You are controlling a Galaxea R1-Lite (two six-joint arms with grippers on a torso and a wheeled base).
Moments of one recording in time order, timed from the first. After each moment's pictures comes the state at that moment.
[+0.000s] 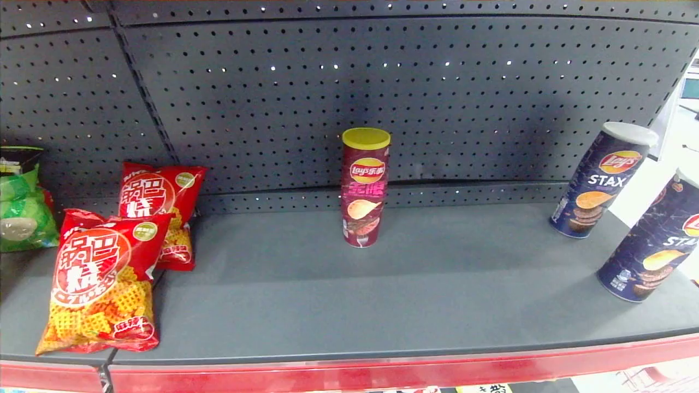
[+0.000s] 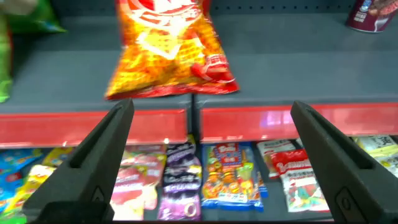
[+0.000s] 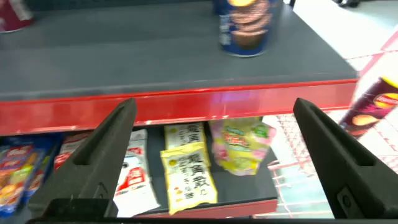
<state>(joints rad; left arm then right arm) 0.00 0.00 0.00 0.00 -0.02 -0.01 -0.01 0.00 0.00 0.00 -0.03 0.00</state>
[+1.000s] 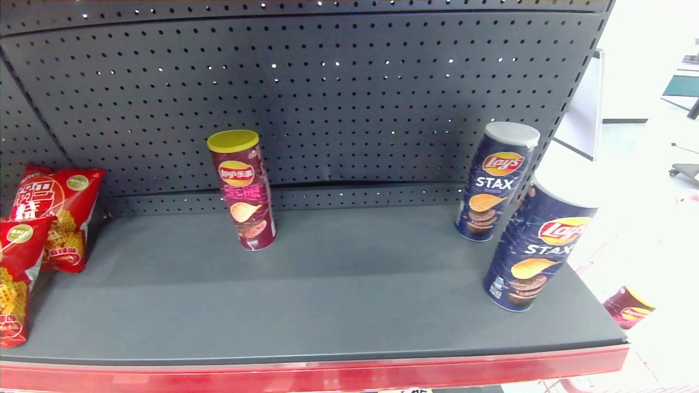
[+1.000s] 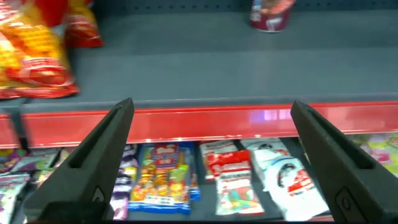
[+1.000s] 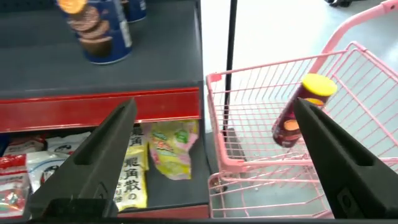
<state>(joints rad) 0.00 0.00 0.00 0.00 -0.02 -0.01 0.00 0.00 0.00 0.00 -0.03 0.00</state>
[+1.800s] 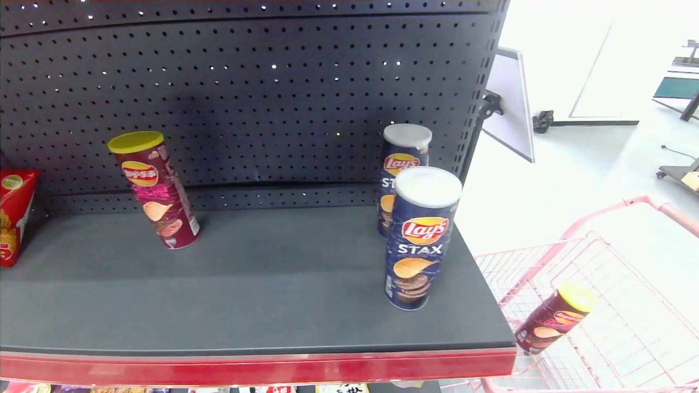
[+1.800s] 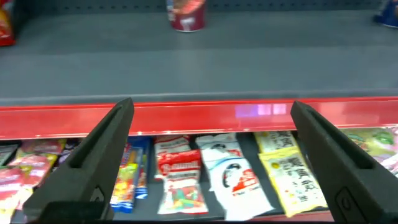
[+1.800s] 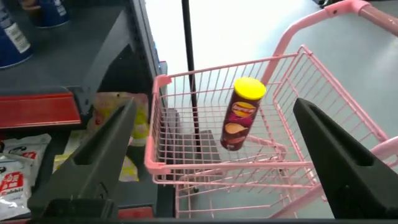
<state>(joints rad) 0.00 0.00 0.00 0.00 -0.02 -0.01 0.00 0.00 0.00 0.00 -0.03 0.00</state>
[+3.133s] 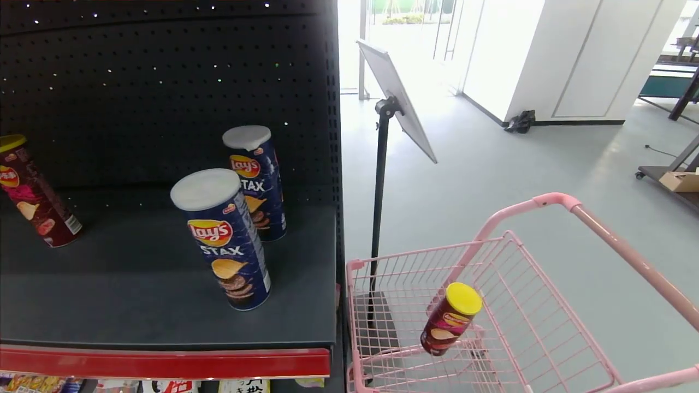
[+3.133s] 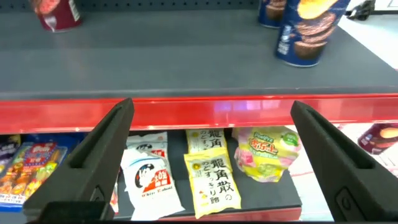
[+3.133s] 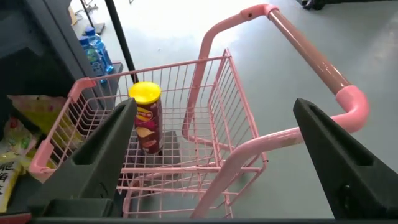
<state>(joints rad) 0.00 0.00 0.00 0.00 -0.02 -0.01 -0.01 0.00 0.00 0.00 -0.03 0.00</state>
